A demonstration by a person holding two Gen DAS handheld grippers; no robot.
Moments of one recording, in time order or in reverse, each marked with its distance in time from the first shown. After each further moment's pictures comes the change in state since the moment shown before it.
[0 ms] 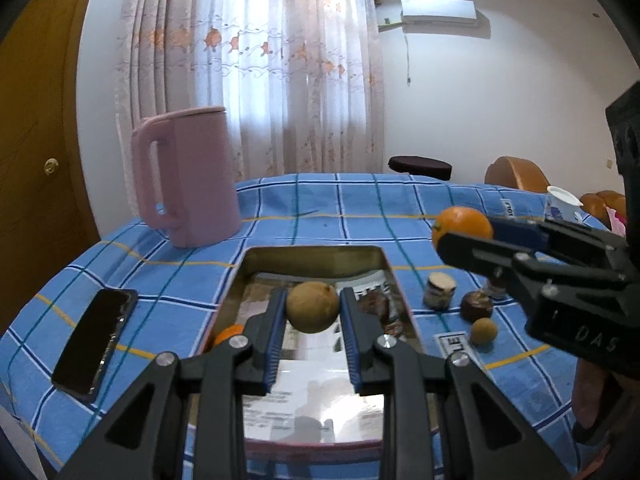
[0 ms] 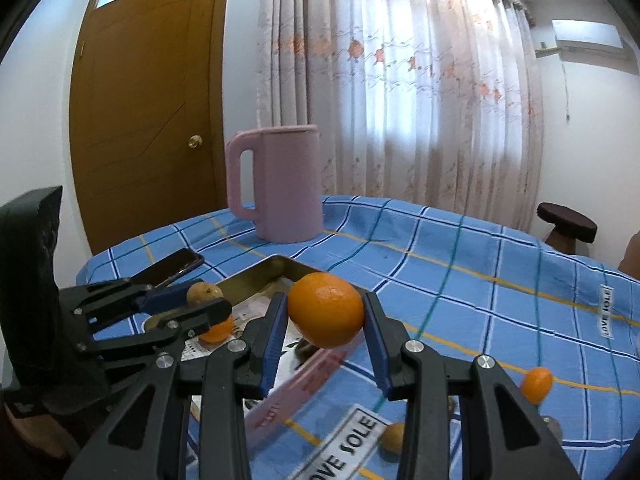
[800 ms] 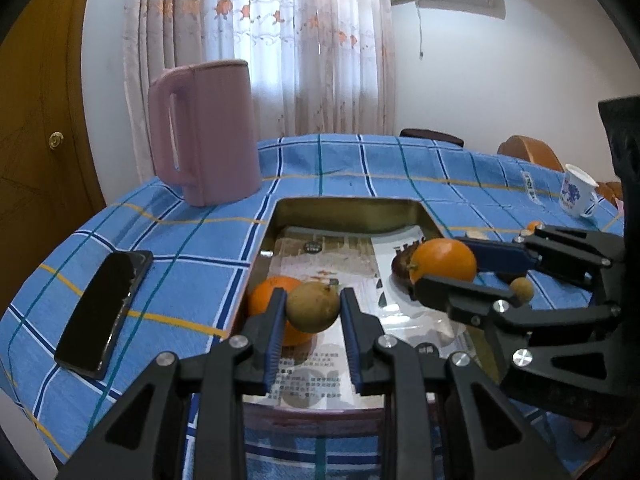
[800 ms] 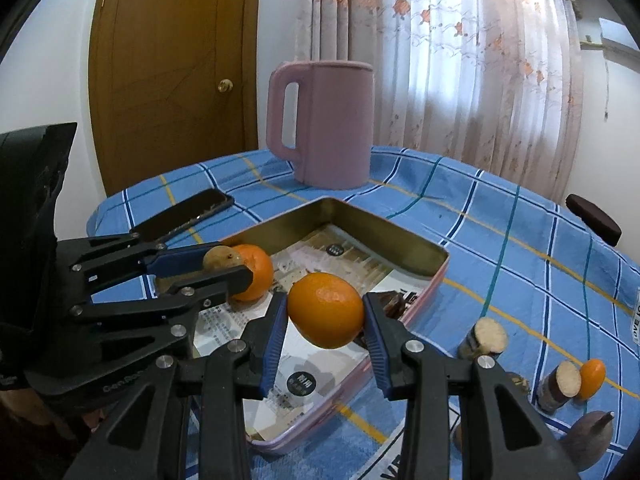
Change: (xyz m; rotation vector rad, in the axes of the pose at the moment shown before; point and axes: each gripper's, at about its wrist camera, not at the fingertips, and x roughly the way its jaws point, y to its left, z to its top) left arm 0.018 0.026 -0.020 -0.008 0.120 0.025; right arm 0.043 0.040 -0.021 -0.087 0.167 0.077
